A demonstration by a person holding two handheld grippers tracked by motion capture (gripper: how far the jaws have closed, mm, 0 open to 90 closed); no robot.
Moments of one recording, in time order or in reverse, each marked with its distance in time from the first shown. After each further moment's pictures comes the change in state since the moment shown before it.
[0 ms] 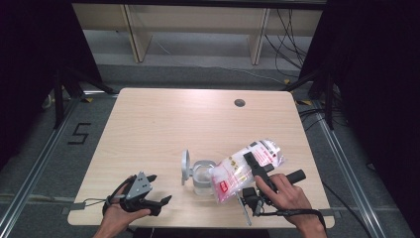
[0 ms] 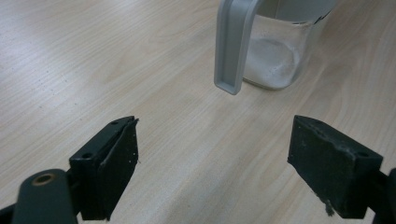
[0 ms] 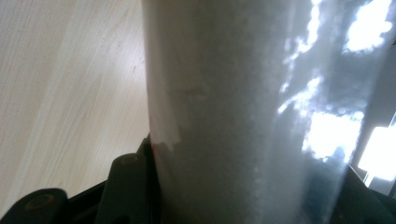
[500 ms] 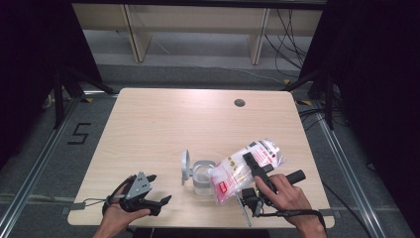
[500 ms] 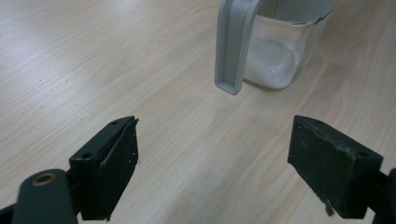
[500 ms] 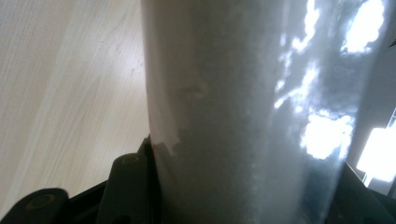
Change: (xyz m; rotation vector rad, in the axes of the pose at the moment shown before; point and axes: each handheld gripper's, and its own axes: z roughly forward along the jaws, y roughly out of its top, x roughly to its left) left arm 0.000 0.000 -0.001 0.002 0.008 0.002; right arm -0.002 0.002 -0.002 -0.014 -0.006 -0.001
